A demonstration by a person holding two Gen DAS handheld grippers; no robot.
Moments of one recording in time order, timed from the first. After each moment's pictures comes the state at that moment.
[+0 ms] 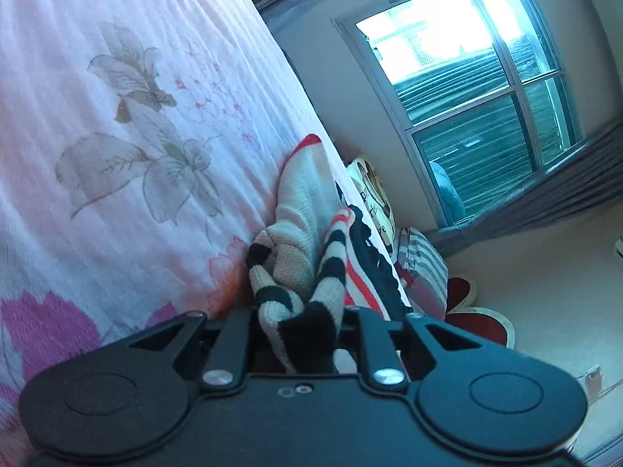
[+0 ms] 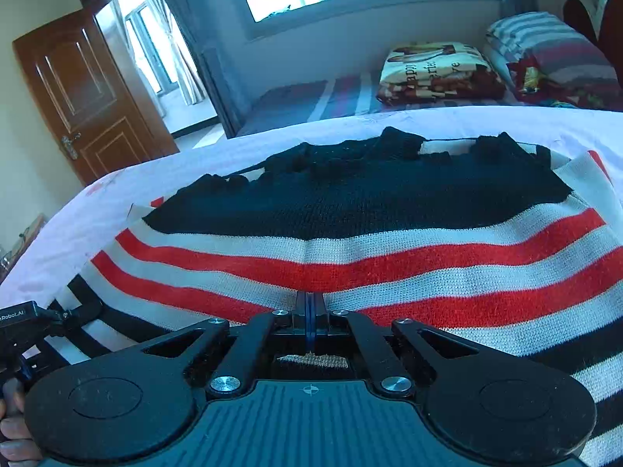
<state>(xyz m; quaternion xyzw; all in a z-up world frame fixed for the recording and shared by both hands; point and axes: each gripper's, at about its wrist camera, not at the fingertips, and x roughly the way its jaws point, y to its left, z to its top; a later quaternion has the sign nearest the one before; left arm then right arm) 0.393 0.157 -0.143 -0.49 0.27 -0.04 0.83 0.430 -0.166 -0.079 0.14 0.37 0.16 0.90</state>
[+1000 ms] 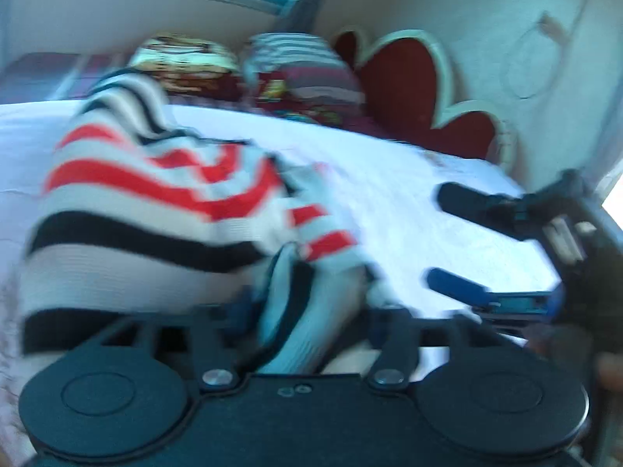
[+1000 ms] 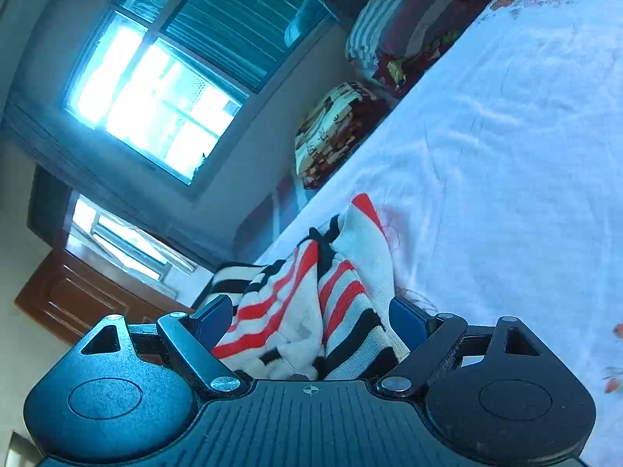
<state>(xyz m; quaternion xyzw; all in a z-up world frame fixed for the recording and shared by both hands) 0.423 -0.156 -0.070 -0.09 0.38 -0.31 0.86 0.322 -0.405 -0.052 0.46 0.25 0.07 0.85</state>
